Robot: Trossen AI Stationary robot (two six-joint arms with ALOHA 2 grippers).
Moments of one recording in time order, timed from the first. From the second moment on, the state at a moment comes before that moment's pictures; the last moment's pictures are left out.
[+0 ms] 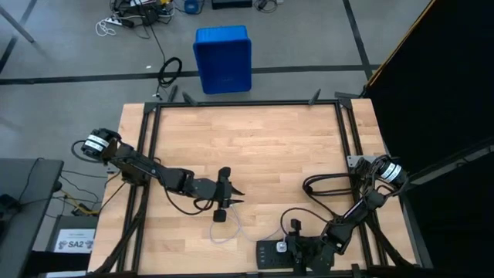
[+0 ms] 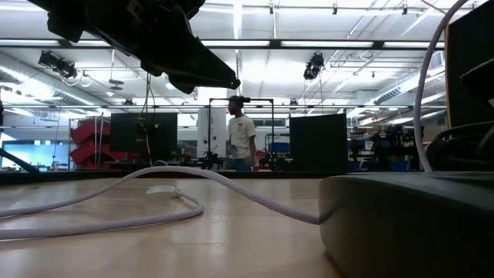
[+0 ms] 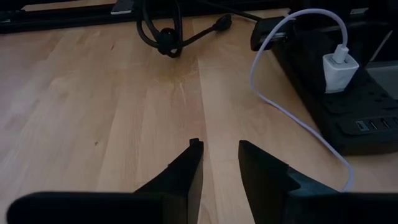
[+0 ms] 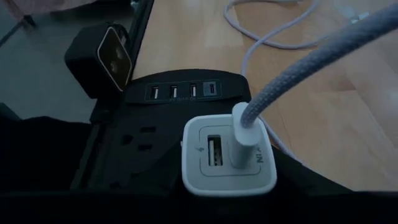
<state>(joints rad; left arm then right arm) -0.34 1.52 0.73 0.35 -0.24 -0.11 0.93 2.00 0.94 0.23 0.70 0.69</state>
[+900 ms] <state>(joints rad) -0.34 1.52 0.73 0.35 -0.25 -0.11 0.91 1.86 0.93 0.08 0.62 0.76</state>
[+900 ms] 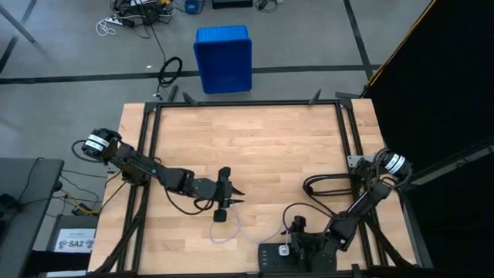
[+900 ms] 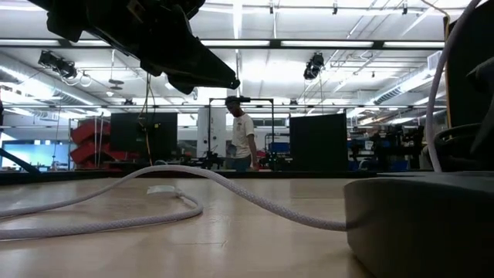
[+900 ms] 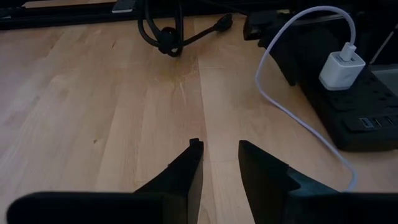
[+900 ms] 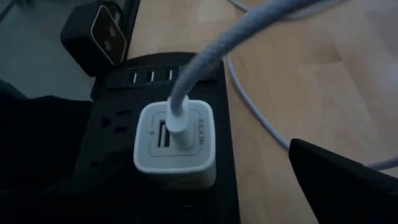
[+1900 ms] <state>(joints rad) -0.34 1.52 0.73 0.35 -0.25 -0.11 0.75 1.84 0.94 -0.03 0.56 0.62</state>
